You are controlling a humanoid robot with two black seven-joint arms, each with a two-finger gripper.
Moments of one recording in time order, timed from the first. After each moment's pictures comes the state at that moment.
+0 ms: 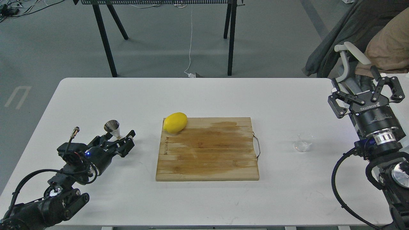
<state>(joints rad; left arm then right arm) -0.40 0.26 -0.63 -0.48 1.76 0.49 -0.49 0.12 -0.40 1.40 1.22 0.28 0.49 0.00</state>
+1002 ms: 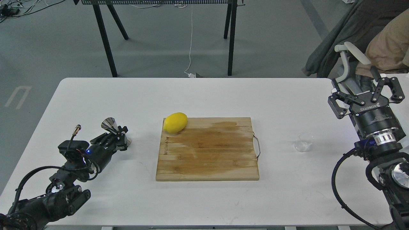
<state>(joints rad) -0.45 0.23 -0.63 -0.40 1.76 0.49 -0.49 0.12 -0.40 1.40 1.22 0.28 0.49 0.00</state>
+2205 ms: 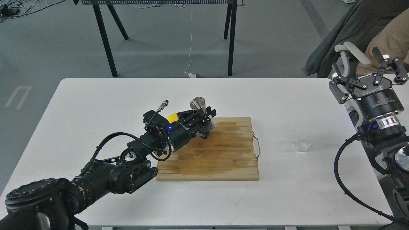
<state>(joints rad) -0.69 -0.04 -0.31 -0.53 1.80 0.49 -0.49 0.22 -0.44 1.36 1.19 0.28 0.49 -0.01</state>
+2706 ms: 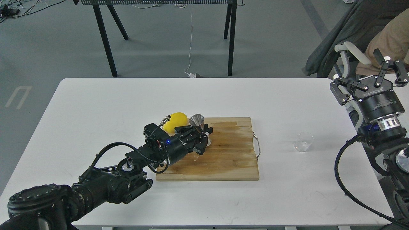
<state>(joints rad) -0.65 -0.04 -0.25 -0.48 1.80 0.49 -0.49 0.21 -0.44 1.37 1.20 0.28 0.49 -0.01</state>
